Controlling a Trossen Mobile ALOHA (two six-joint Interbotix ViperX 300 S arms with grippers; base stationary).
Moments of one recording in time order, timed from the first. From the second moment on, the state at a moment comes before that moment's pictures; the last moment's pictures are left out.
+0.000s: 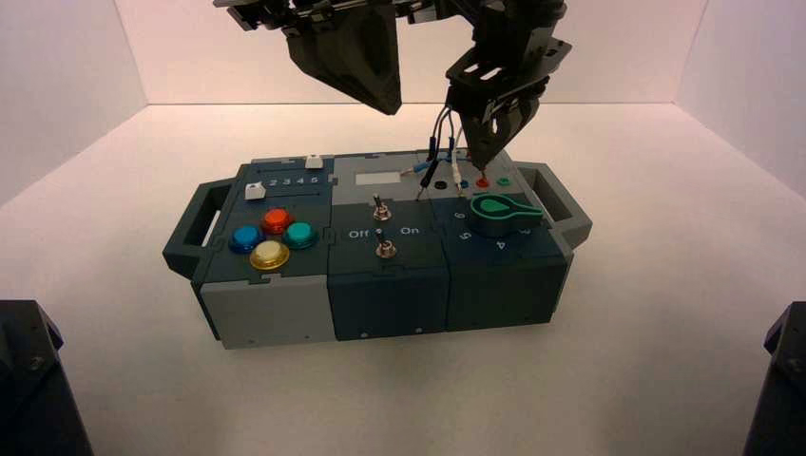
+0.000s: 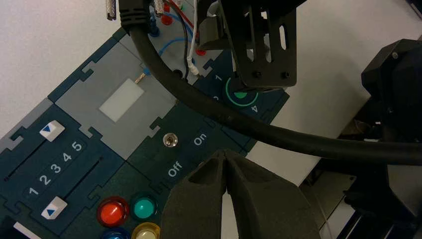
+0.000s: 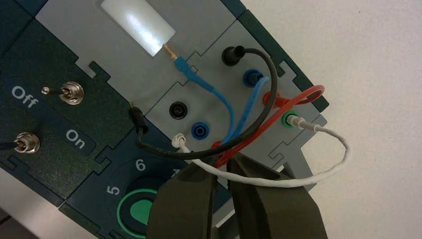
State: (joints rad) left arm -0.96 -0.37 0.85 -0.16 0.54 -0.12; right arm 0.67 0.02 0.68 -0.06 0.65 -0.15
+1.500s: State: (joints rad) left arm -0.96 -0.37 0.85 -0.15 0.55 -0.11; right arm 0.66 0.03 0.67 -0.06 0.64 -0.15
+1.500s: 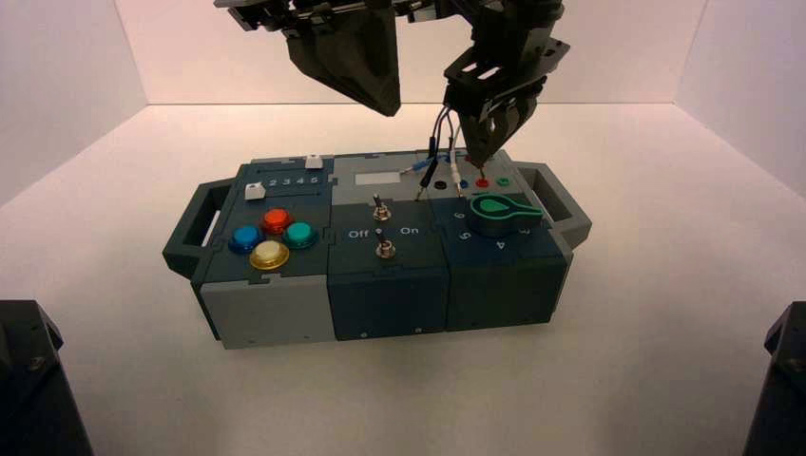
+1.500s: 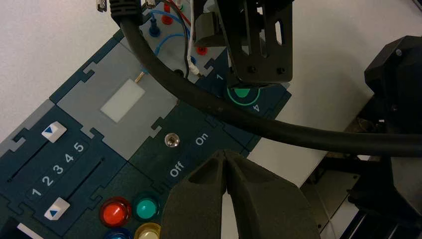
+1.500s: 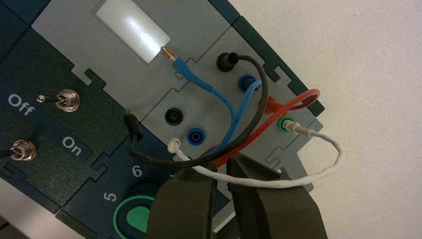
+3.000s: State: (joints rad) left arm -0.96 -0.34 0.82 -0.14 0.55 -0.10; right arm 0.66 0.03 0.68 -0.04 0.64 -0.15
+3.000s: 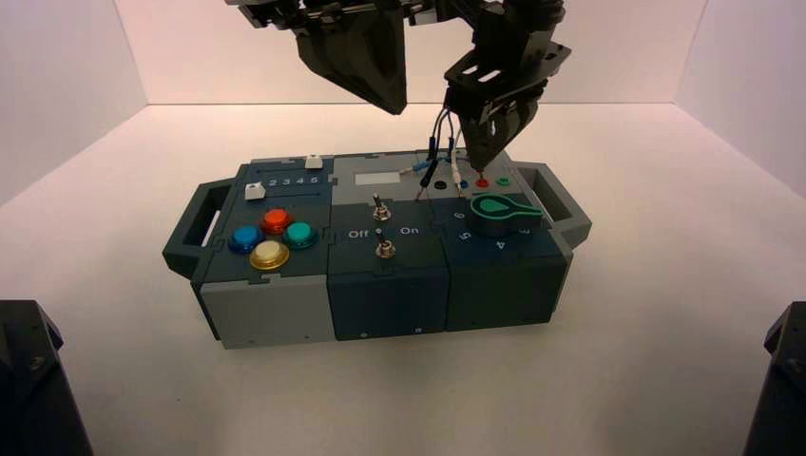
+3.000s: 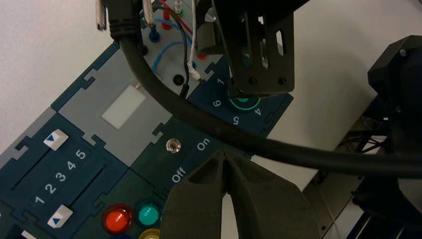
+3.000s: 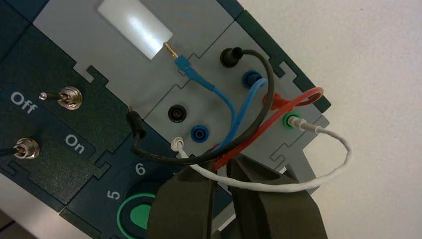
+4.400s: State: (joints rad) left arm -0.96 -0.31 0.80 -0.14 0.55 -0.08; right arm 0.66 0.07 0.68 -0.05 0.66 -0.15
